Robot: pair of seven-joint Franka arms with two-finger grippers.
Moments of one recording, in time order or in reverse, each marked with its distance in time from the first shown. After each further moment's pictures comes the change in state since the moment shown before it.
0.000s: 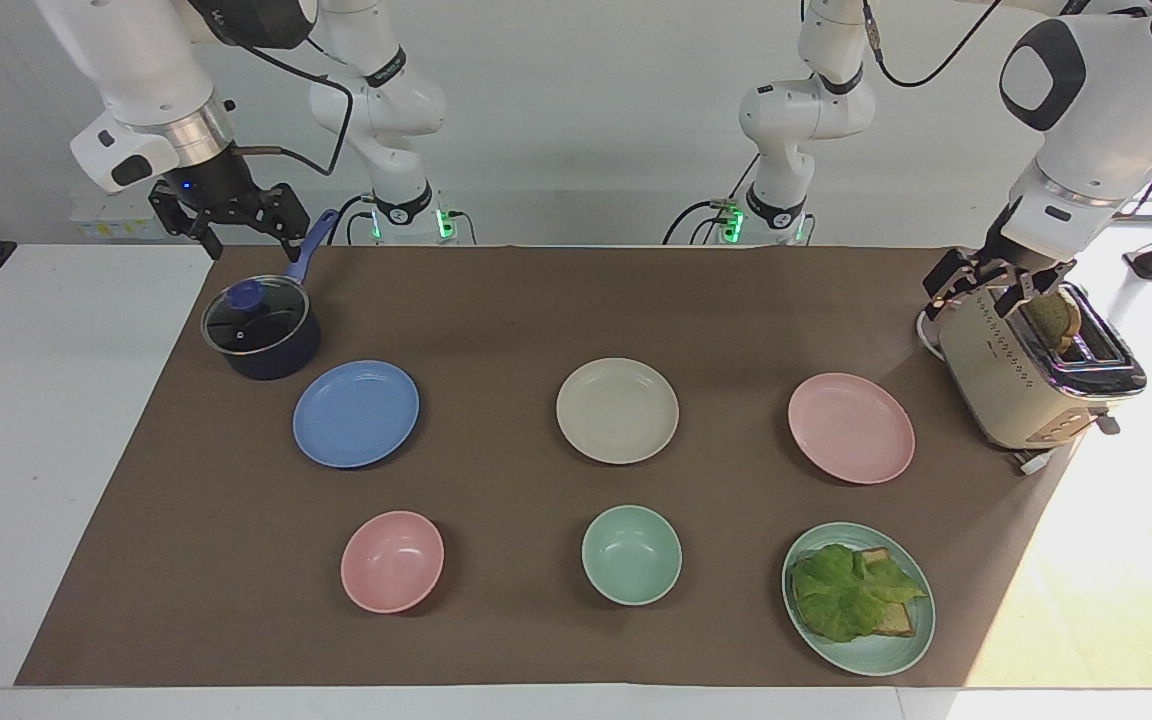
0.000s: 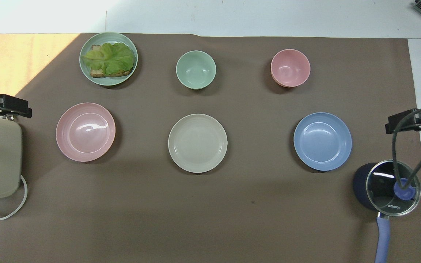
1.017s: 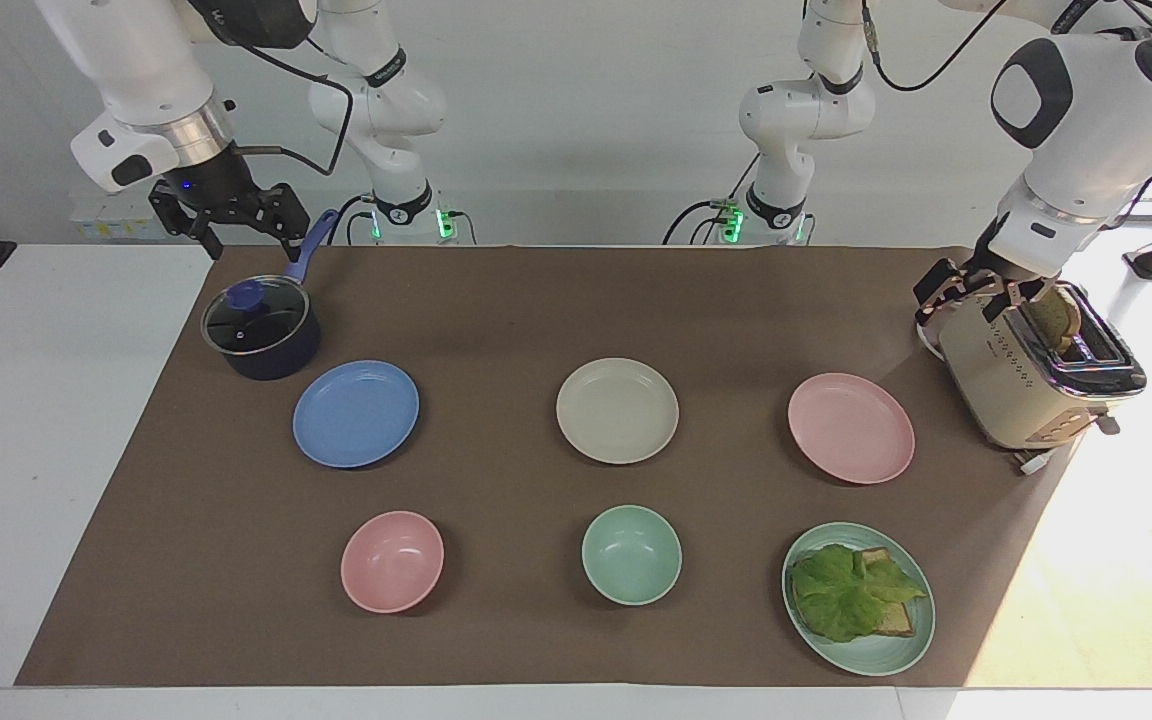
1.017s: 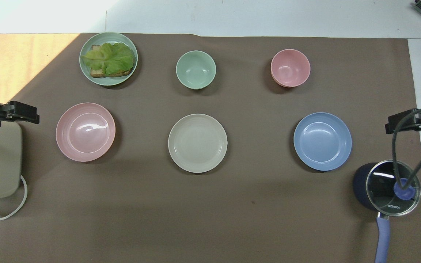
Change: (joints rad) left arm 0.001 -0.003 0.001 -0.100 0.001 0.064 0.000; right arm 0.000 0.000 0.000 0.000 0.000 0.000 0.000
